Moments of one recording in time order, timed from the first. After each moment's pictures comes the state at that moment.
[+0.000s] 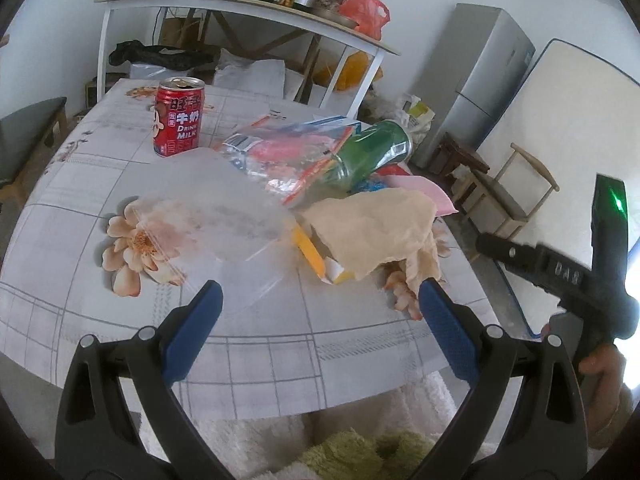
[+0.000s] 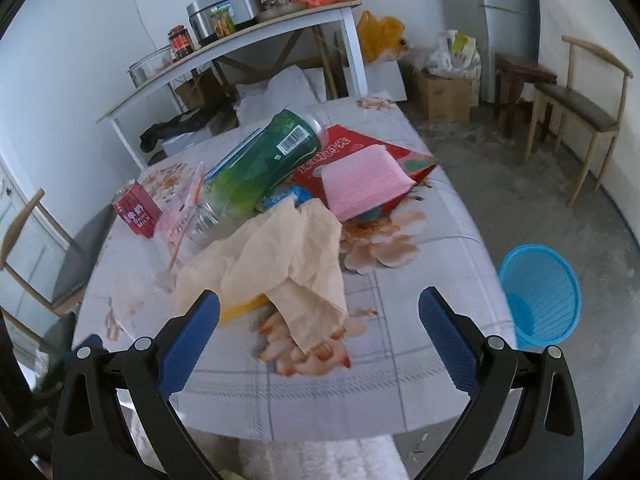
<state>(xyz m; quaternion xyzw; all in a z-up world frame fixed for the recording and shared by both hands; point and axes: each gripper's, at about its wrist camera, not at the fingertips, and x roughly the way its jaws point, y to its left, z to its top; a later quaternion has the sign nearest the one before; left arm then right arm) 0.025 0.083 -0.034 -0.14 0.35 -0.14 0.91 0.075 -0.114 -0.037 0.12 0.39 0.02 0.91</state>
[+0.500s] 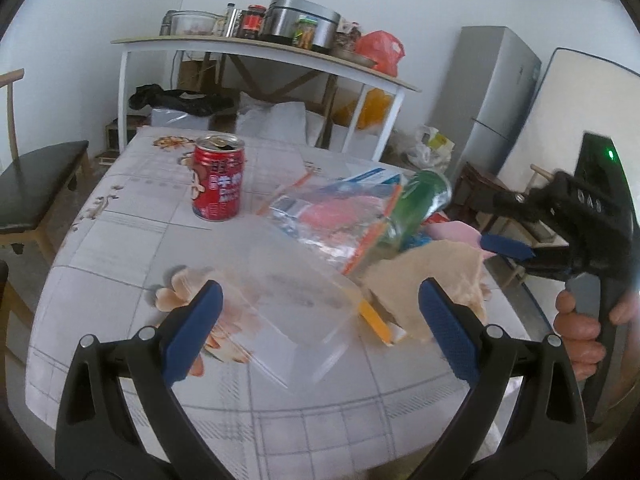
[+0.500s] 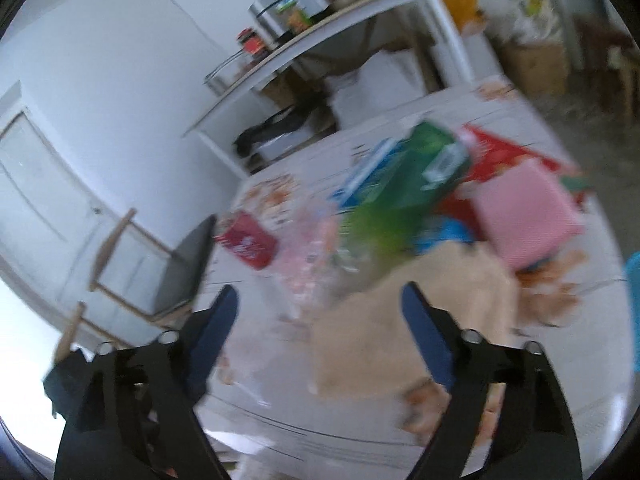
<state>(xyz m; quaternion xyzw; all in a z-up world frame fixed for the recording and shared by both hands) 0.052 0.122 -0.023 -0.11 0.29 -0.09 0.95 0.149 -0.065 -0.021 0.23 0.39 0.21 0.87</state>
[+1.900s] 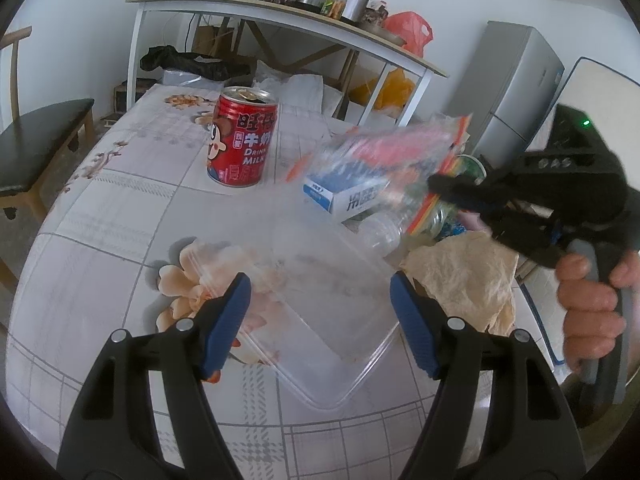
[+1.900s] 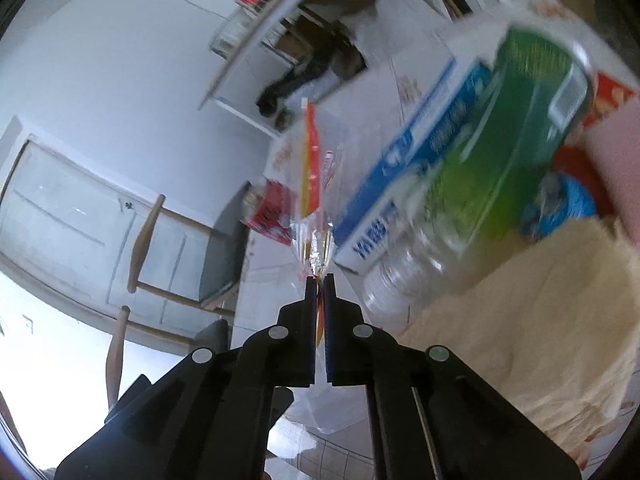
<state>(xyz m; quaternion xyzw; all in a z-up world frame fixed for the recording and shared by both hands) 0.078 0.145 -0.059 -0.15 0.34 -0.08 0.93 0.207 -0.017 -0.053 0.29 0.46 0.27 0.79</state>
